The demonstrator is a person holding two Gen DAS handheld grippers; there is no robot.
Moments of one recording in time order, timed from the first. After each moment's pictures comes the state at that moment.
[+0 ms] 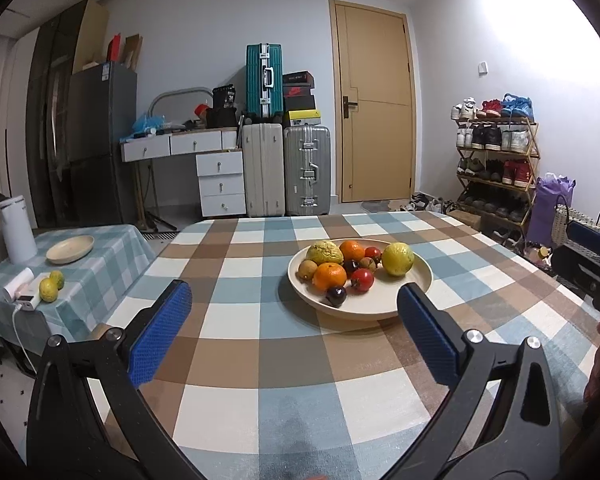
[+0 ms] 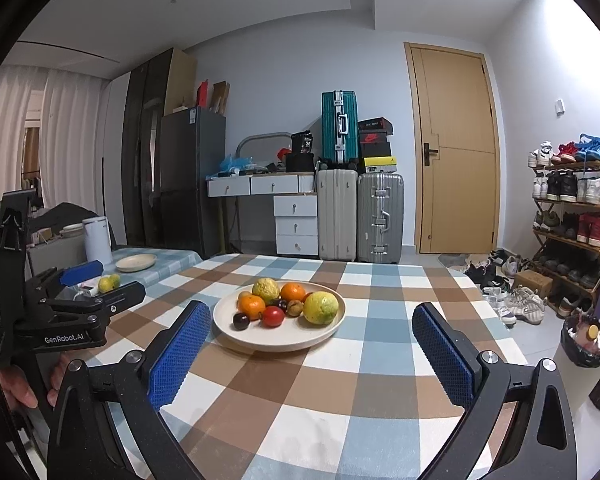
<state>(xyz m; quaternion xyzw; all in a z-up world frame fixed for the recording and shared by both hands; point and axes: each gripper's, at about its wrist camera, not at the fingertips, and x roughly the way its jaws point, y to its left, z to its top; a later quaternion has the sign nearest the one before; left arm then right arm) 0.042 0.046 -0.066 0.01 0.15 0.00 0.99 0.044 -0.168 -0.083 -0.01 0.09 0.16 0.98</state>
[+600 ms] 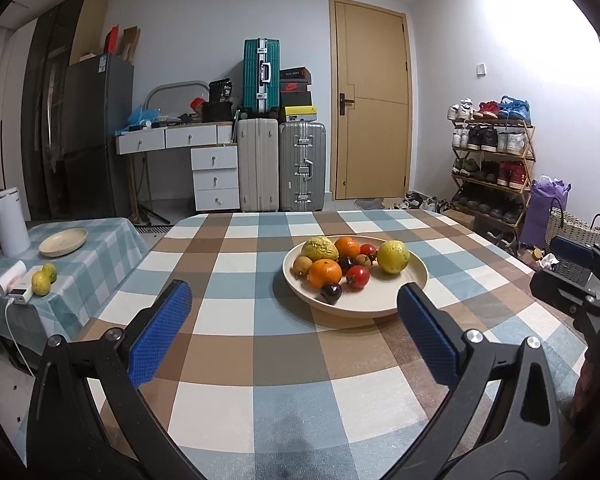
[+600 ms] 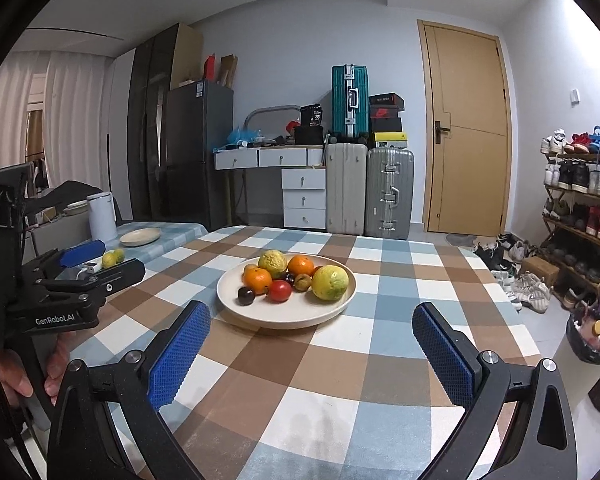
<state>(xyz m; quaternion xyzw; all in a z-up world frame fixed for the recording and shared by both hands) 0.050 0.050 -0.069 0.00 0.16 -0.01 0.99 0.061 -0.157 -0.093 -0.02 0.13 0.18 0.97</state>
